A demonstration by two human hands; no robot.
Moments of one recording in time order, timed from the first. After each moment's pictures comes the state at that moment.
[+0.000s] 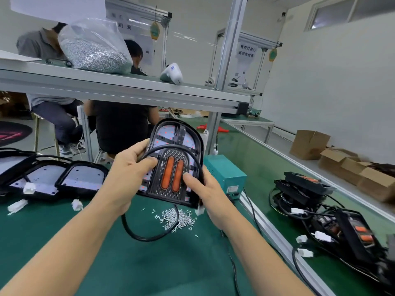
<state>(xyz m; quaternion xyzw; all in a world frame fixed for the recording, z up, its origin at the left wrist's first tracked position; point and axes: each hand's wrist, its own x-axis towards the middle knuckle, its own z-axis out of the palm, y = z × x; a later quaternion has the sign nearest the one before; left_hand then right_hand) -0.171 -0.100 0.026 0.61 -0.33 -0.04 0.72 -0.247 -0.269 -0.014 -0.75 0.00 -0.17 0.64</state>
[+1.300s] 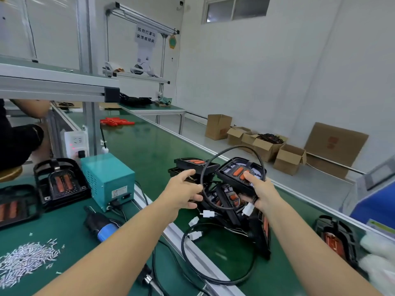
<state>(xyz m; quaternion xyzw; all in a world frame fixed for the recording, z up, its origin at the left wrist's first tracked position) -0.317 -0.406 -0.004 0.61 -0.34 -0.41 0.58 -0.481 -0.569 -0.014 -0.43 0.47 -0.43 0.64</state>
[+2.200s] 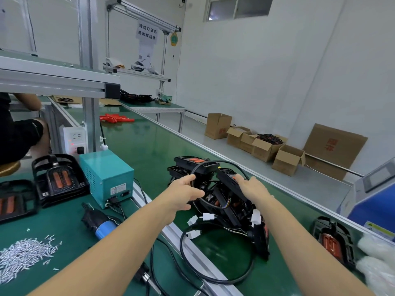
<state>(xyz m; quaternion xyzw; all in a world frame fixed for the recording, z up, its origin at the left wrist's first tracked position) -0.314 -0.408 -0.013 0.62 -0.35 -0.46 0.53 -0.469 -0.576 -0.014 -0.73 0.63 -0.12 0.23</state>
